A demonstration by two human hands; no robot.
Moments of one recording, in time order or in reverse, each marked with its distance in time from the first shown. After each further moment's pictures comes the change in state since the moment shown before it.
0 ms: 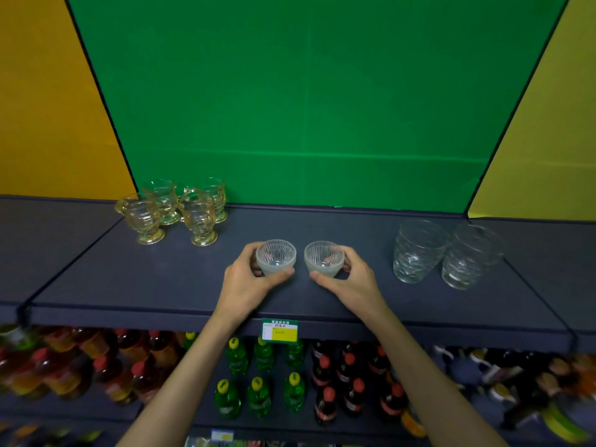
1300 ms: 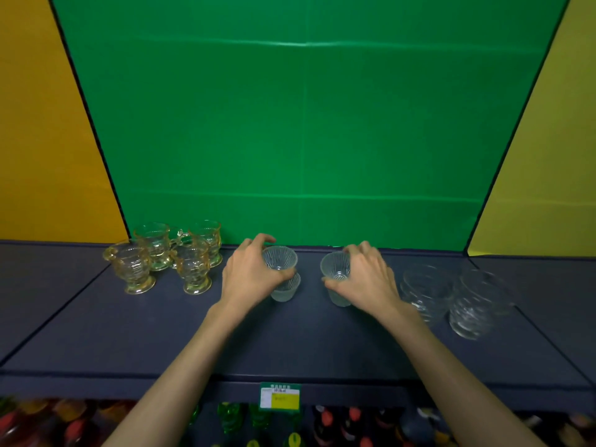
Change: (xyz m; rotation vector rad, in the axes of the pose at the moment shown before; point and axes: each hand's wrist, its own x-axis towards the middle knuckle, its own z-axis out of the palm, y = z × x) left_hand 0.094 0.050 -0.004 0.499 0.062 0.153; right_hand 0.071 -0.062 -0.030 -0.858 0.086 -0.133
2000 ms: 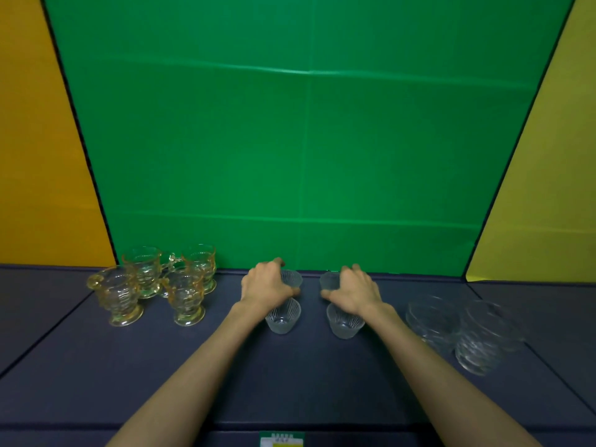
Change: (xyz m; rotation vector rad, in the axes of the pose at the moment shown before) left_hand 0.060 0.005 0.042 0.178 -0.227 -0.036; right_hand 0.067 0.002 0.030 -0.036 -0.216 0.143
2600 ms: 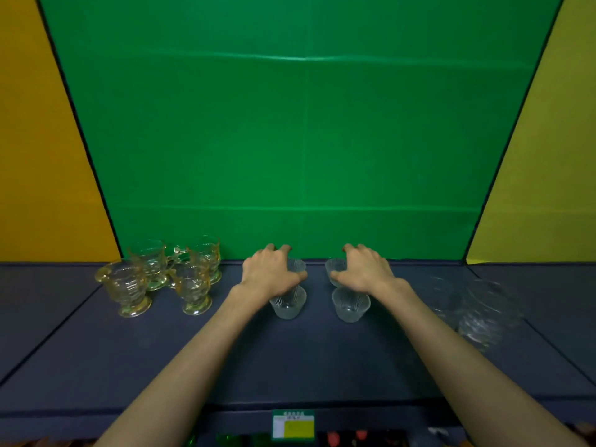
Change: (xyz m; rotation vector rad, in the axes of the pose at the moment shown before) left_hand -0.012 0.003 -0.023 0.218 -0.059 0.119; right_hand -0.017 -0.006 -0.028 -0.092 0.010 -0.057
